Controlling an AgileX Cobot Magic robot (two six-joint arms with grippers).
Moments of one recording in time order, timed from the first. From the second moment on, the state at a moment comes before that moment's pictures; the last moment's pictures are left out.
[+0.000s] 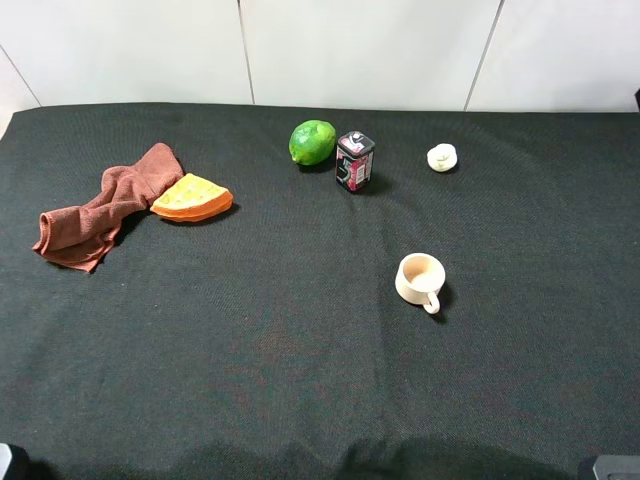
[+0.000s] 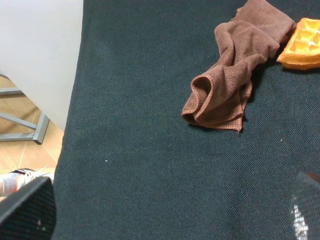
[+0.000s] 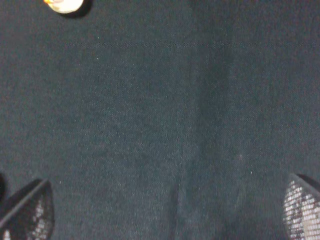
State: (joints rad) left arm -0.05 -0.01 -0.49 0.16 1.06 0.01; right arm -0.01 1.22 -1.09 0.02 1.02 -0.20
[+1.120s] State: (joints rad) left arm -0.05 -0.01 -0.49 0.16 1.06 0.01; right arm -0.01 1.74 -1.46 0.07 1.10 -0.31
